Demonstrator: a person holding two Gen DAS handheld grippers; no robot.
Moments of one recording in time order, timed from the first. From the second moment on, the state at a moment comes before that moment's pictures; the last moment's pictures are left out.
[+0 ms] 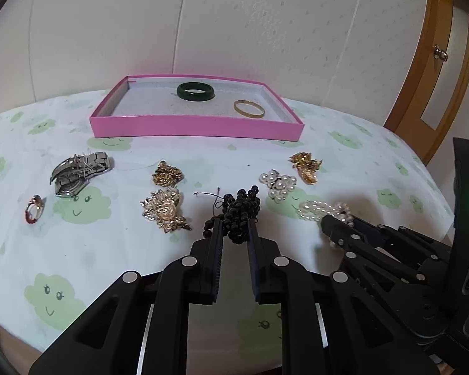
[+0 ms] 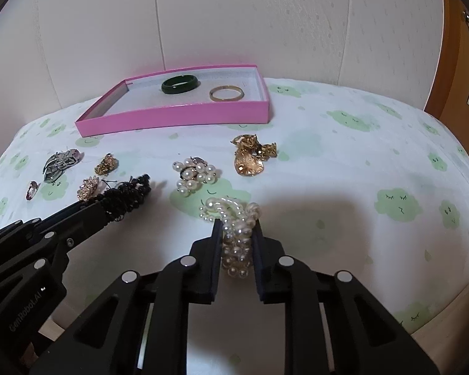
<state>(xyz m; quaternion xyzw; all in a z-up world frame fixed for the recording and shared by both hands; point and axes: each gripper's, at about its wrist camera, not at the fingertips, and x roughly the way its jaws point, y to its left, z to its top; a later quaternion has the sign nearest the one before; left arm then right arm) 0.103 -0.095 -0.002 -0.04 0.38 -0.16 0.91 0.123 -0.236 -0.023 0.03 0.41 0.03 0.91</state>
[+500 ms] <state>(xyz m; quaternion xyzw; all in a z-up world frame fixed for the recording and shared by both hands) 0.094 -0.087 0.015 -0.04 0.36 -0.16 0.92 0.118 -0.233 -0.011 0.03 0.40 0.04 0.91</state>
